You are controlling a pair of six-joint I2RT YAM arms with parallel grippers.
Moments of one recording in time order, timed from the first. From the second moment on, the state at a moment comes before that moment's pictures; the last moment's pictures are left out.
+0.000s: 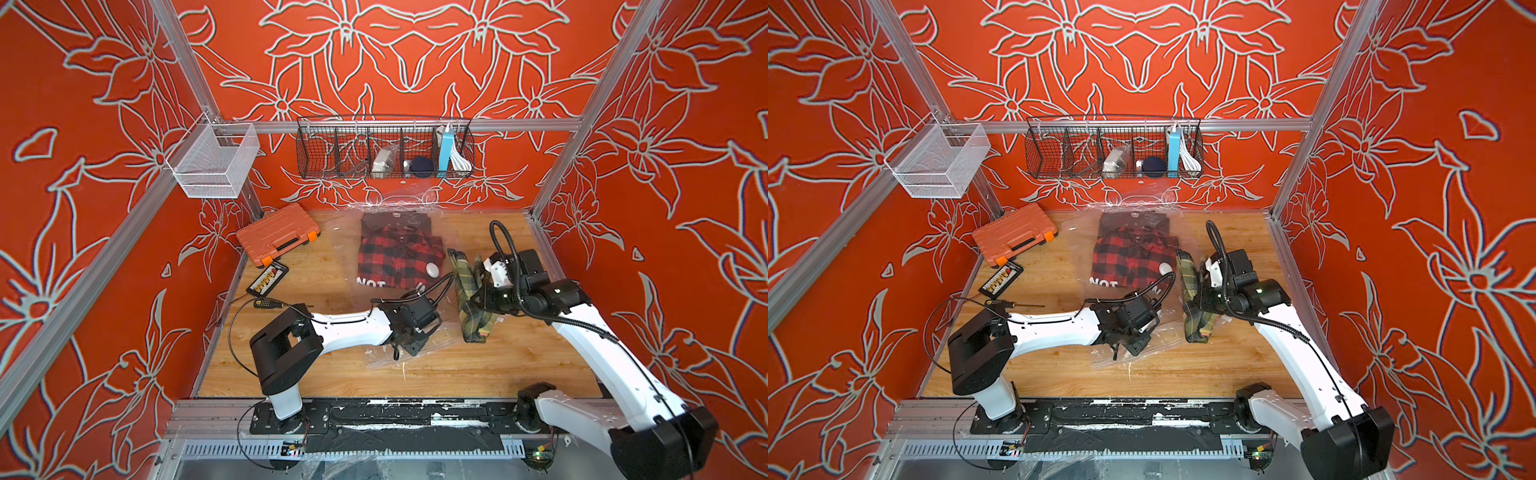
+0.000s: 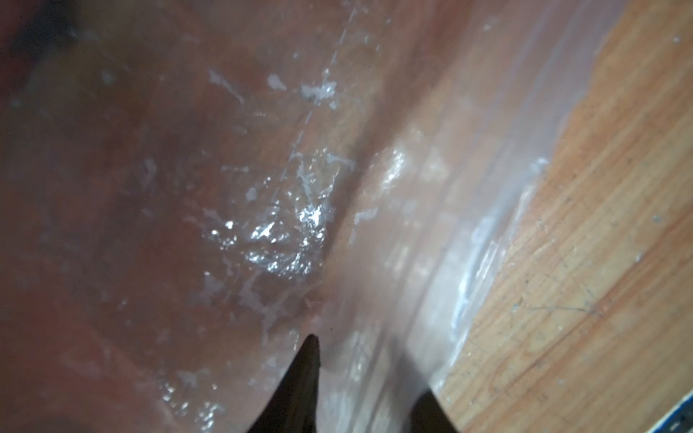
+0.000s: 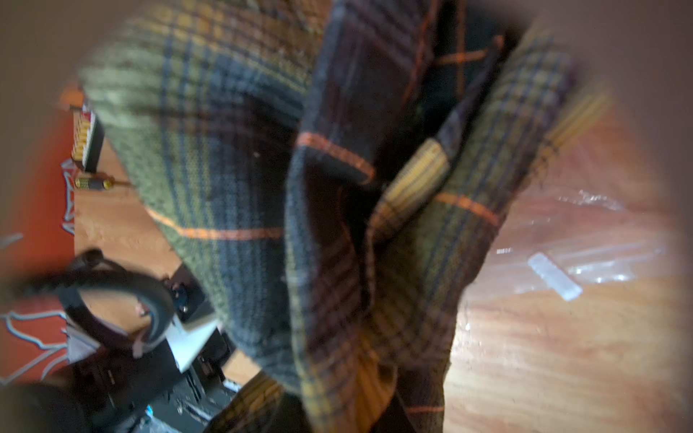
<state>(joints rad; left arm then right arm) -0.99 1.72 1.08 -0.51 -0.10 -0.26 0.38 1.04 1.01 -0.97 -0.26 0.43</state>
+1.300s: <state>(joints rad) -0.85 1.60 1.37 -0.51 -0.08 -0.29 0.87 1.05 0.86 -0.99 -0.19 0.42</state>
